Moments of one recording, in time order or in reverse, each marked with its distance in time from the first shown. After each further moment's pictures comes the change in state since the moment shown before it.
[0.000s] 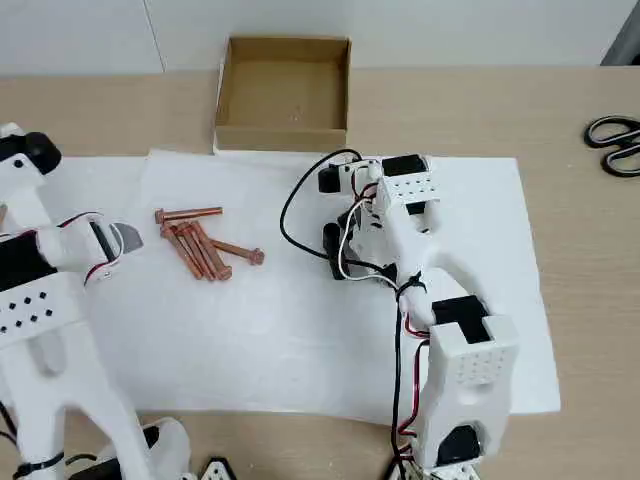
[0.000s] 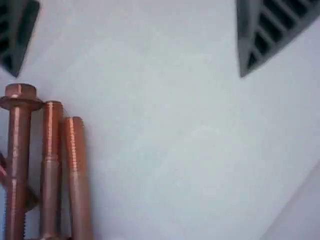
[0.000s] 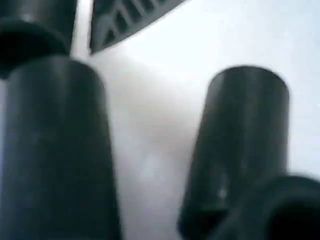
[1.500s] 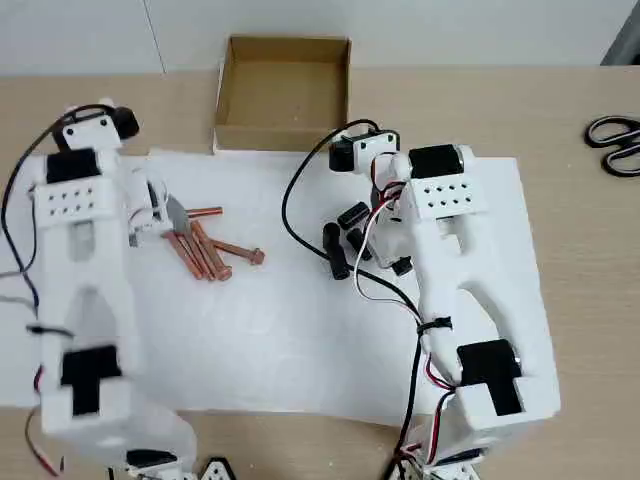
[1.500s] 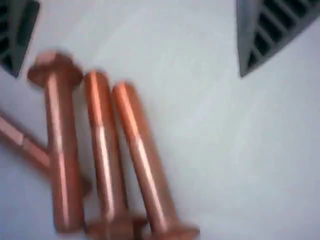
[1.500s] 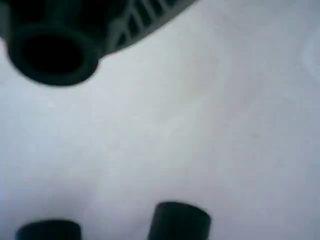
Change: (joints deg) left arm 10.1 37.5 -23.7 1.3 0.5; right arm 1.4 -20.6 3.7 7.7 0.0
